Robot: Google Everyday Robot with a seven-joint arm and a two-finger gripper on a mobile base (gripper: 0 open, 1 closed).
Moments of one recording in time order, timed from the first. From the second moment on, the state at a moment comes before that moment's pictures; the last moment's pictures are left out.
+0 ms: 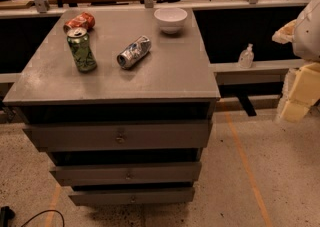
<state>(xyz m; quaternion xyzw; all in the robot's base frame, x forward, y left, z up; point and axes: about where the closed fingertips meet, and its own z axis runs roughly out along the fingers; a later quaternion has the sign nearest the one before) 0.438 -0.217 0.976 -0.60 0.78 -0.03 0.16</state>
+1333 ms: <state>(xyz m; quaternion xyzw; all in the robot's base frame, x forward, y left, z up) 0.429 -0.149 0.805 -0.65 0.72 0.13 0.18</state>
